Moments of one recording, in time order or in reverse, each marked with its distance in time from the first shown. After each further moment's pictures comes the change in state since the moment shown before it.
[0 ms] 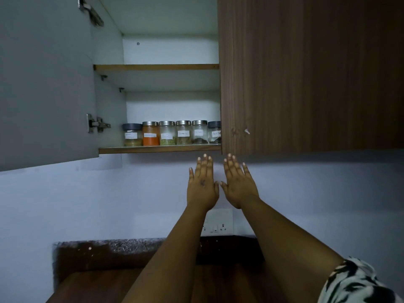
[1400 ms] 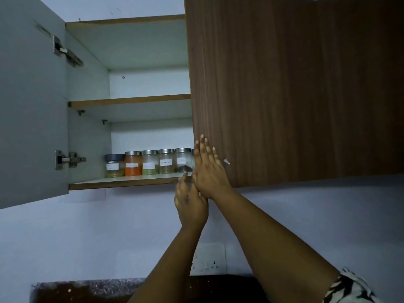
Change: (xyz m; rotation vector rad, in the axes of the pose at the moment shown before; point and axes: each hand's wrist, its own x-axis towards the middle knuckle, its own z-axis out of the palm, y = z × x) left_hand 0.065 0.078 0.016 -0.257 0.380 -0.269; right_hand 0.084 0.030 -0.089 0.170 0.334 -0.128
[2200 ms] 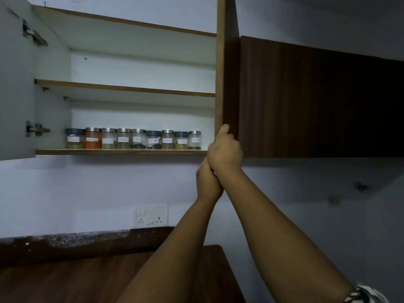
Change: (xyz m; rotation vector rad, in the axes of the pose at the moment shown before) left_hand -0.157 0.295 -0.108 -0.819 -0.257 -0.208; right_hand -0.162 0.052 -0.306 -0.022 0.094 0.577
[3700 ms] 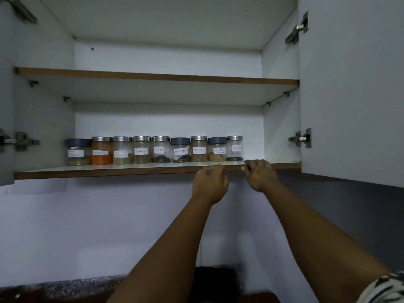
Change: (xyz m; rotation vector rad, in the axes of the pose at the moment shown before) left_hand 0.255 -0.239 -0.099 0.910 -0.251 0.357; right_hand 0.141 0.059 0.343 -0.165 -0.425 -0.089
